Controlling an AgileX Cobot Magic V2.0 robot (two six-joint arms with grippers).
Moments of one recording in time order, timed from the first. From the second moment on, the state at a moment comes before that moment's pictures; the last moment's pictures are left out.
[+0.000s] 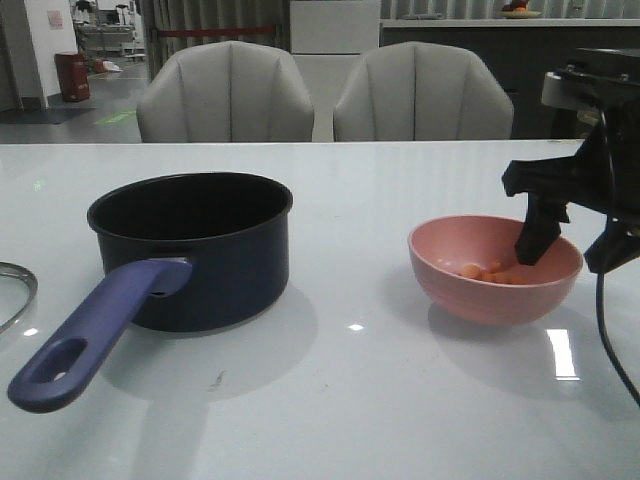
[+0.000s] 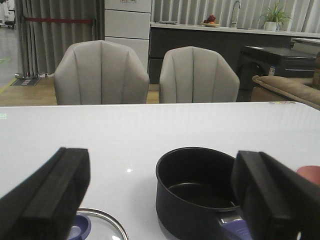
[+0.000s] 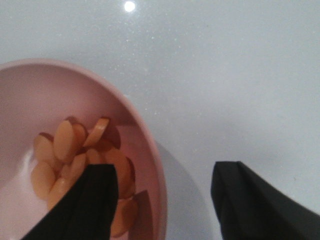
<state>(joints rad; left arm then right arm) -0.24 0.13 -0.29 -0.09 0.23 -0.01 0.15 1.72 -0.97 0.31 0.36 -0.04</state>
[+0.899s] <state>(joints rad) -0.24 0.13 -0.29 -0.09 0.23 -0.01 0.28 1.73 -1.37 0.30 0.61 -0.11</state>
